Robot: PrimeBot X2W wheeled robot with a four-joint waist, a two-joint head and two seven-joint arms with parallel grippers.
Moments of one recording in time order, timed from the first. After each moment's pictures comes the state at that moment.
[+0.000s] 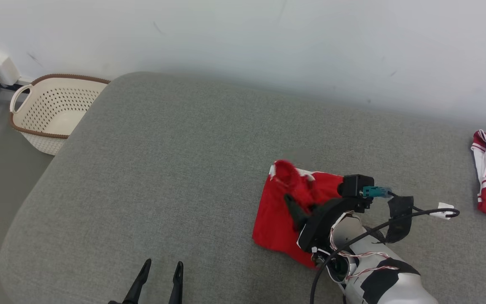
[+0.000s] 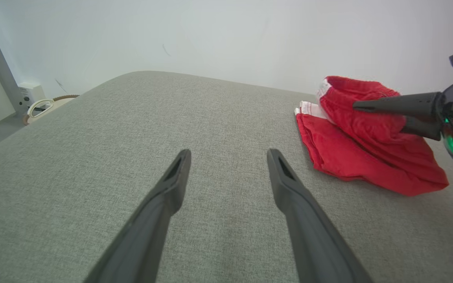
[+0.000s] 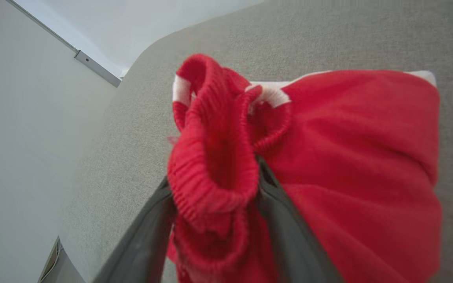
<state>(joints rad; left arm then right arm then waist) -0.05 0.05 -0.23 0.13 -0.15 0.05 -0.26 -0.73 -0.06 0.69 1.01 0.90 0.13 -0.01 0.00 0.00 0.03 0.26</state>
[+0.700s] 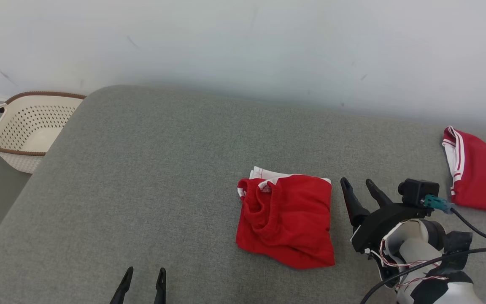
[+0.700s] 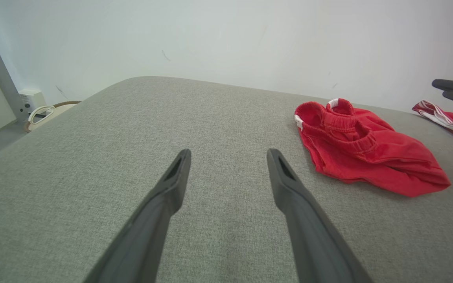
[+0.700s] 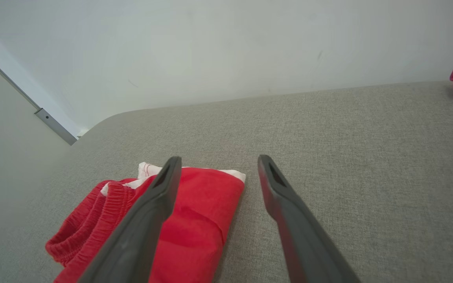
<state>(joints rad) 0.00 0.05 -0.15 0.11 -0.12 0.04 -0.26 -0.64 -0.26 0.70 0.86 0.82 0.13 -0.25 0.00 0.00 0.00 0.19</state>
